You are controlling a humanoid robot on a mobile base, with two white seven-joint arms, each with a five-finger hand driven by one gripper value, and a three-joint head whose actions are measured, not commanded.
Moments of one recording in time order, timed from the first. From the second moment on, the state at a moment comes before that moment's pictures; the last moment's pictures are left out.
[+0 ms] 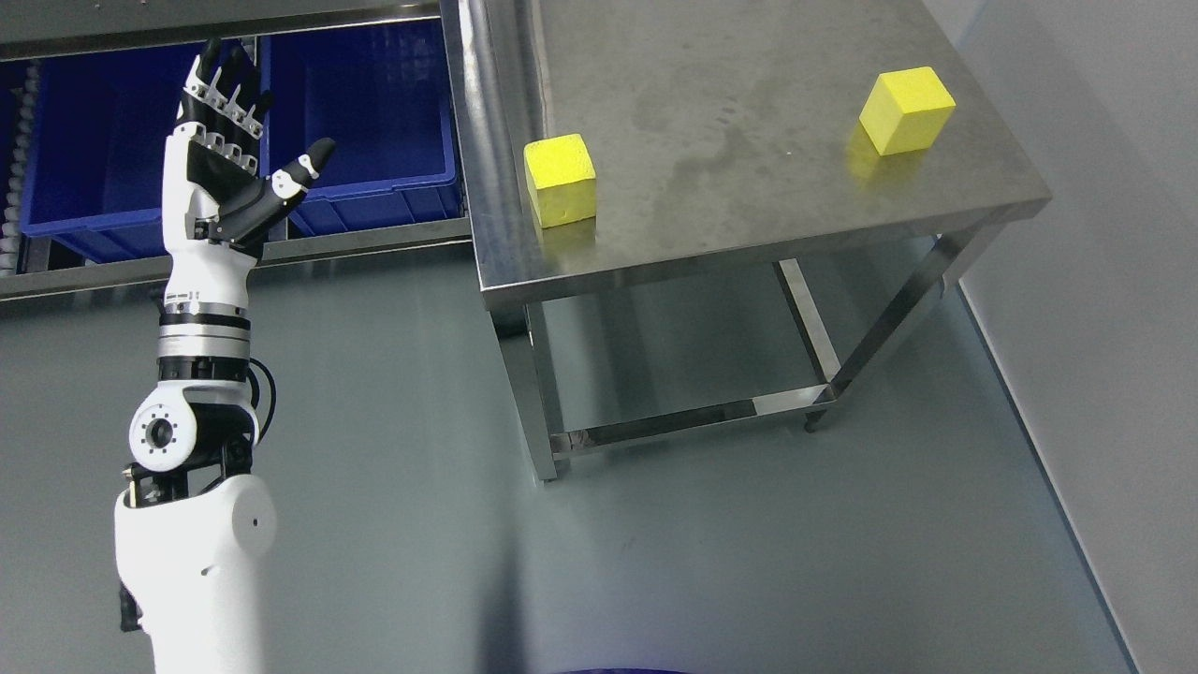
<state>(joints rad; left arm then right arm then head) -0.27 0.00 0.20 -1.65 0.27 -0.09 -0.21 0.00 0.00 0.00 0.00 0.00 -0.02 -0.03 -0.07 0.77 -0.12</state>
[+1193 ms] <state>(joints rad) -0.56 0.24 -0.05 -1.47 0.05 0.13 -0.63 0.00 0.00 0.00 0.00 0.00 -0.02 -0.03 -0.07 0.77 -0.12</state>
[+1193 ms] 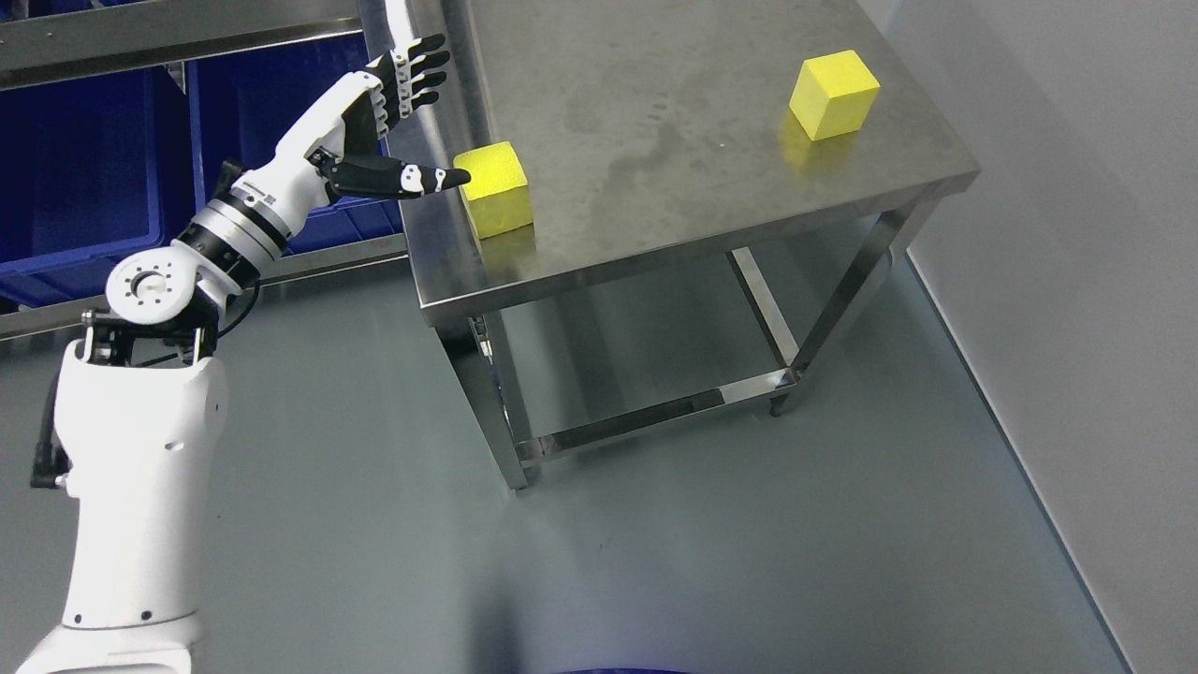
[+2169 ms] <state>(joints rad) -0.63 0.23 -0.21 -1.28 -0.17 0.06 -0.65 0.00 0.00 0.00 0.00 0.00 -0.02 -0.03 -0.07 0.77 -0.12</state>
